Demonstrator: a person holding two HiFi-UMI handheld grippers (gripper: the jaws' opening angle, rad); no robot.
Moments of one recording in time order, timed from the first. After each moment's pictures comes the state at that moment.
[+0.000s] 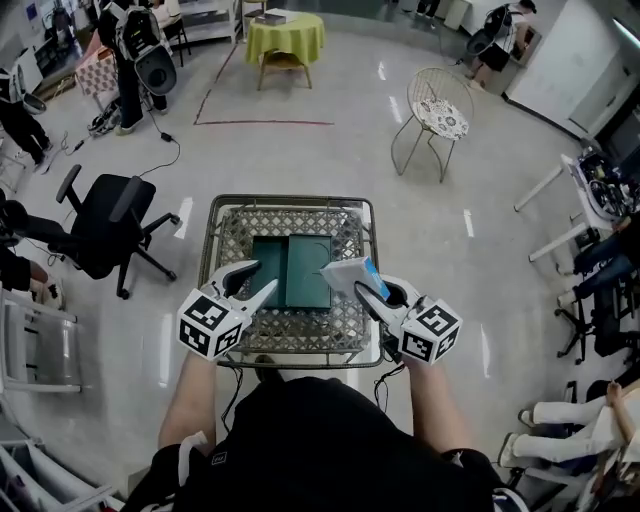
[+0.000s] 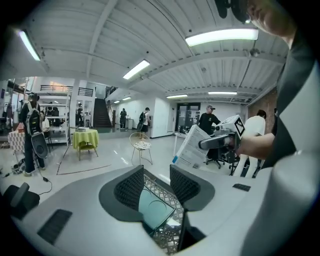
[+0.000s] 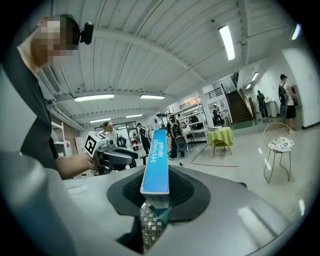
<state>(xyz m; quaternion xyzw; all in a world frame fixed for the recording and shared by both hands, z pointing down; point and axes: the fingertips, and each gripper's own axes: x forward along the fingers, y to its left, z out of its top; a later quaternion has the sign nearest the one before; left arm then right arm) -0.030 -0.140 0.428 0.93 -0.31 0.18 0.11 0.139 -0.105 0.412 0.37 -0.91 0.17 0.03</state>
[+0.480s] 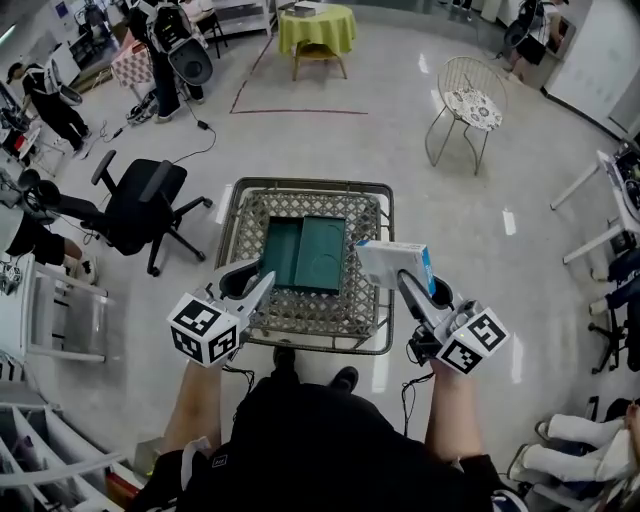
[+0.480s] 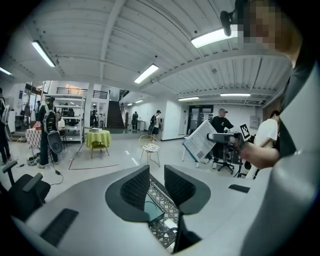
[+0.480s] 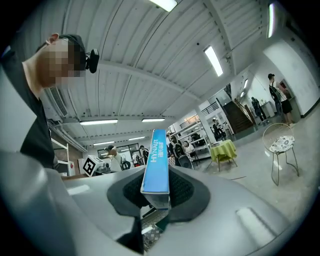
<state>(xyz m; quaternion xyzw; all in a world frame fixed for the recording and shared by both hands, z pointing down) -0.005 -0.081 0.386 0.90 -0.38 0.16 0.12 0.228 -0.059 0.343 0.37 -0.91 0.15 -0.11</state>
